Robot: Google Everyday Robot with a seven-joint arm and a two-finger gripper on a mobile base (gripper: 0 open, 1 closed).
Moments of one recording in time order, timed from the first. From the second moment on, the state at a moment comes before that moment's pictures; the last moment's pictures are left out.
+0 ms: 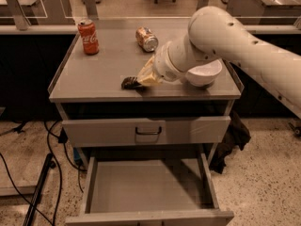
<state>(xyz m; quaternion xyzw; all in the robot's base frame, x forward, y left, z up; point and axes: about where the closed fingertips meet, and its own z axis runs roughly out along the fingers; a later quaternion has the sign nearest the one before) 0.637 0.005 0.861 -0.64 0.66 0.09 0.38</state>
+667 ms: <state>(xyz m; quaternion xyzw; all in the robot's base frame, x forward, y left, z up) 0.636 0.000 0.836 -0.63 0.66 0.11 0.39</state>
